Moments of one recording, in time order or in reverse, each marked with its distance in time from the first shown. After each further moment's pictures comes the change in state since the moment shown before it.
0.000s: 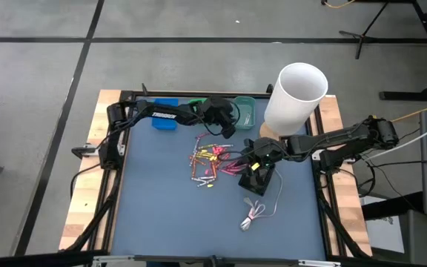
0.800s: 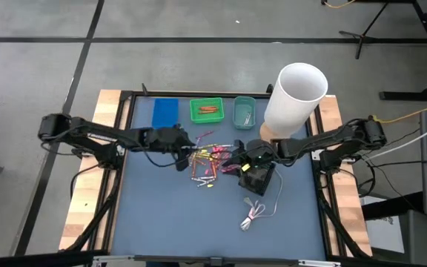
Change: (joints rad) left arm -0.301 -0.771 -0.758 0.036 -0.127 -0.087; right arm 0.000 0.155 0.018 0.266 0.035 0.005
